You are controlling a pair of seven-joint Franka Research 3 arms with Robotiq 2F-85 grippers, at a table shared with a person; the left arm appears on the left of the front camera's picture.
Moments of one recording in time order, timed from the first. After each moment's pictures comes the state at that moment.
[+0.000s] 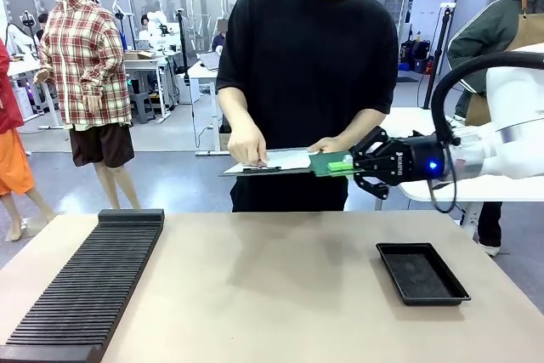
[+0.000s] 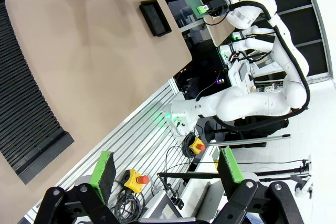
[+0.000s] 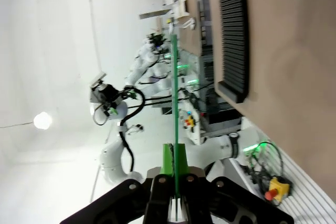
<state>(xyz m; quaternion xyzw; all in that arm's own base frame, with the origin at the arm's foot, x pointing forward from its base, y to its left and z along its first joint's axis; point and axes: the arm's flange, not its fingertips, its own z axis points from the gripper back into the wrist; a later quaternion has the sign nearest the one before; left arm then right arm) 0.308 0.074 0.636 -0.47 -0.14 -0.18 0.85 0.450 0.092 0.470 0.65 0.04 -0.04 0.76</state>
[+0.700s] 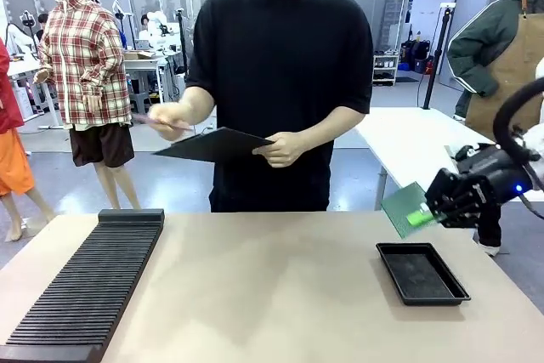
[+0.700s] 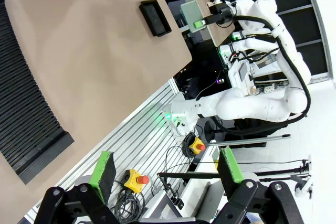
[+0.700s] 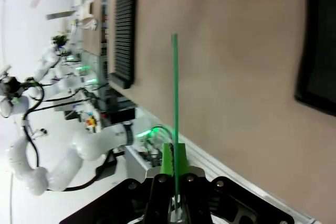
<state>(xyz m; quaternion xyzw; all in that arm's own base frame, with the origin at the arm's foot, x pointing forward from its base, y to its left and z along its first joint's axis) 0.308 0.074 0.636 -0.47 -0.14 -0.18 0.85 0.413 -0.015 0.451 0.45 -0.01 0.02 0.89</state>
